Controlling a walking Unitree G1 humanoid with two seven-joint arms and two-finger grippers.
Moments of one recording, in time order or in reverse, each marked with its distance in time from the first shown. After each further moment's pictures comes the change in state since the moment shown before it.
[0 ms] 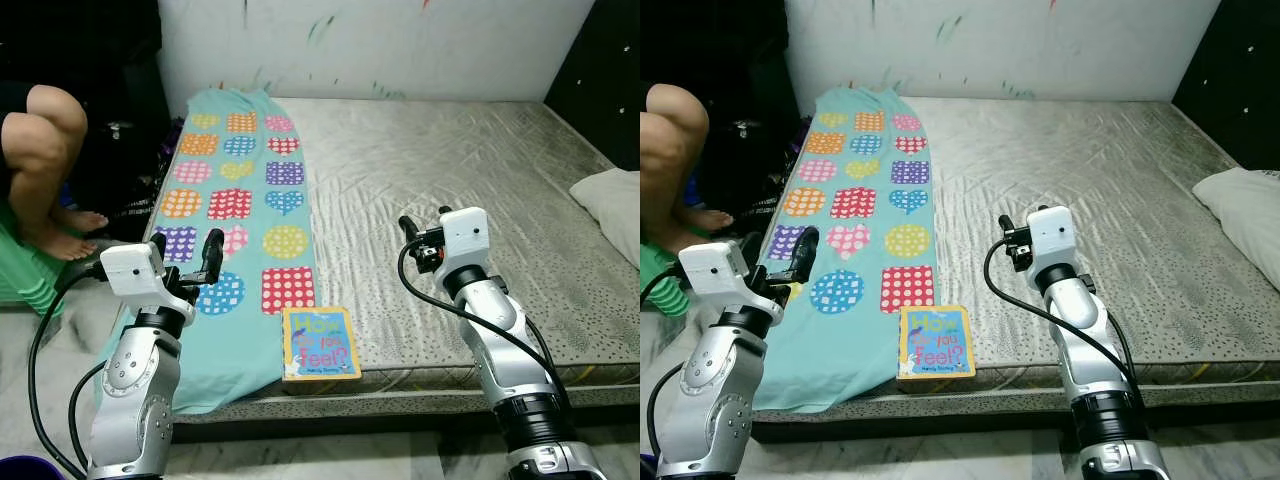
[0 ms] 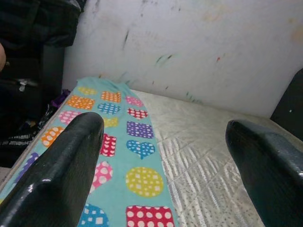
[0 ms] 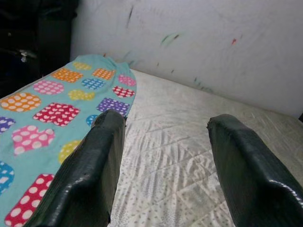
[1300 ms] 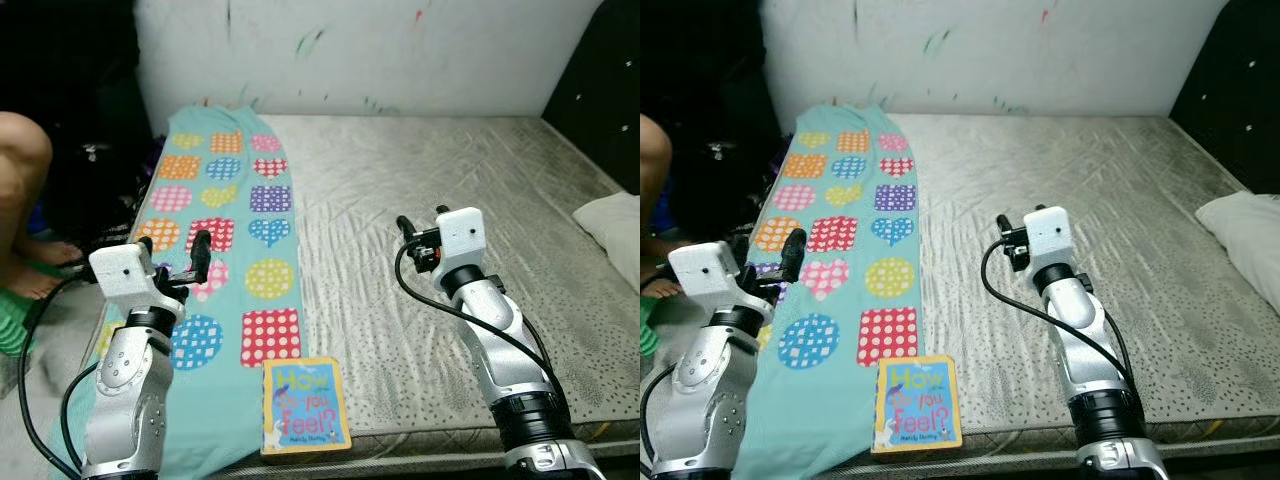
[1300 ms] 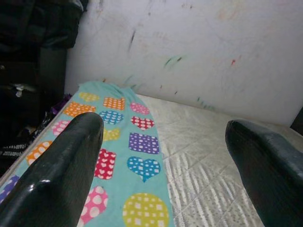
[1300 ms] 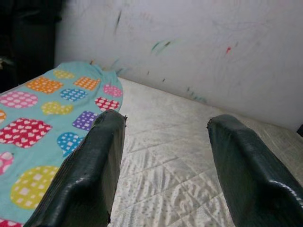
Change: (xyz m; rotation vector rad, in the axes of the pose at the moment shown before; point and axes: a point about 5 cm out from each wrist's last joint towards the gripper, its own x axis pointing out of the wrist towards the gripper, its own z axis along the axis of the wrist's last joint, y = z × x) left arm 0.001 0.011 -0.002 0.016 0.014 0.072; right arm 0.001 0.000 -0.001 -0.014 -0.009 0.002
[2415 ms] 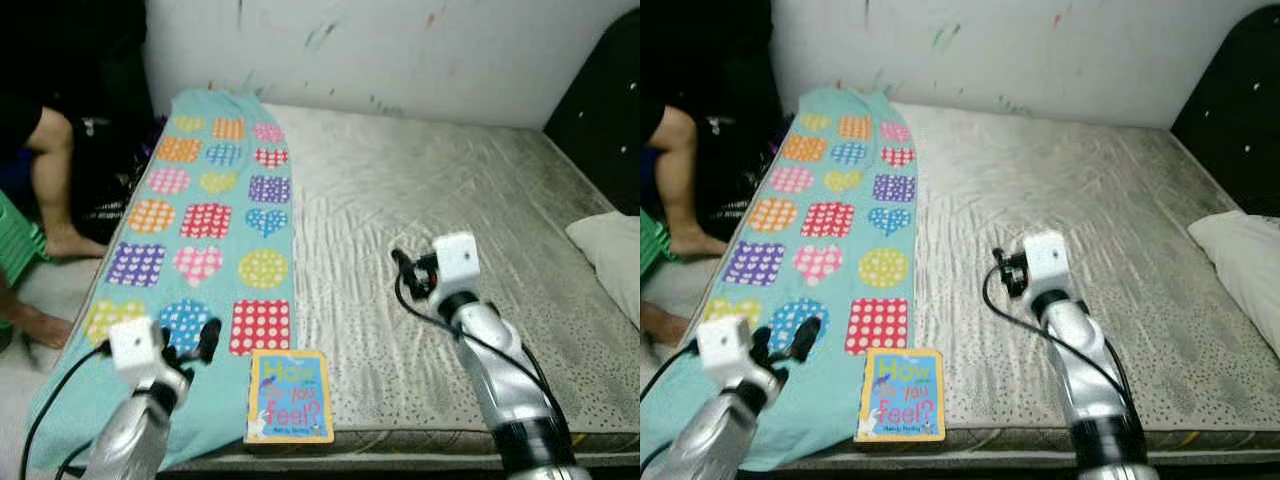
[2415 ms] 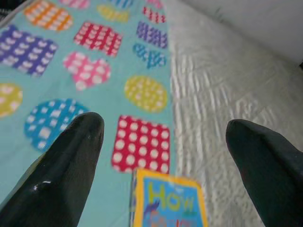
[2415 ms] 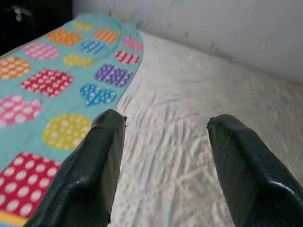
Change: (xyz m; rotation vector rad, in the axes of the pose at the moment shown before) left arm -0.065 0.016 -0.063 -0.123 0.401 0.021; right arm -0.026 0.008 -0.028 0.088 0.176 0.053
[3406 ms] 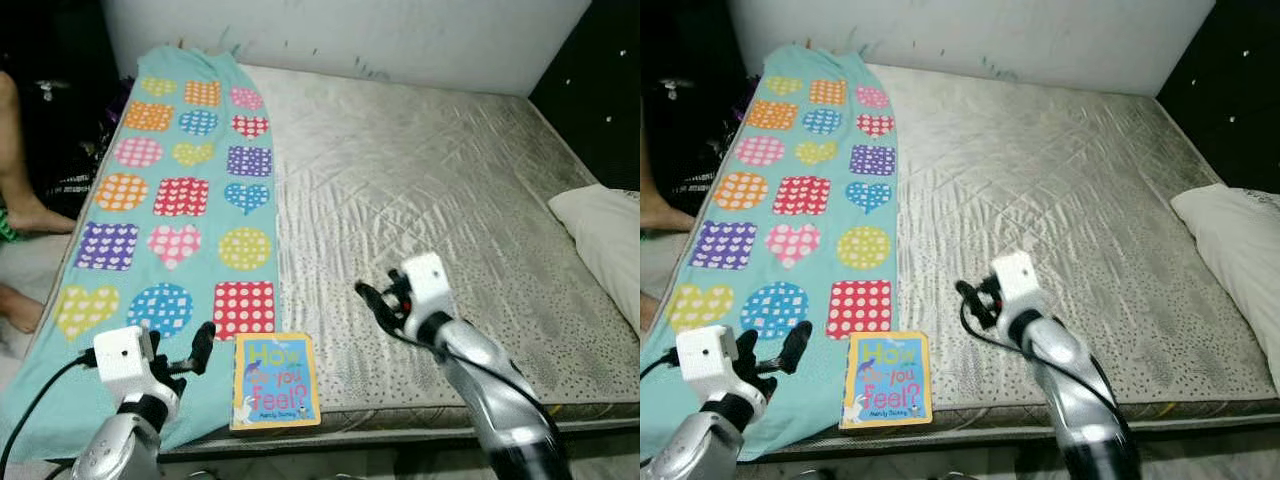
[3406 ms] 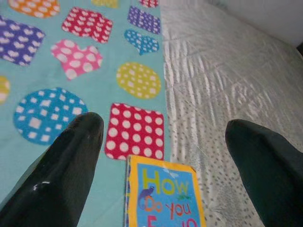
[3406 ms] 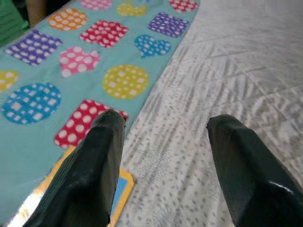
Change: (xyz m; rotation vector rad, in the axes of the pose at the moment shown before) left arm -0.019 -0.007 0.017 0.053 -0.052 0.010; right arm -0.002 0.041 0.000 0.080 0.109 0.273
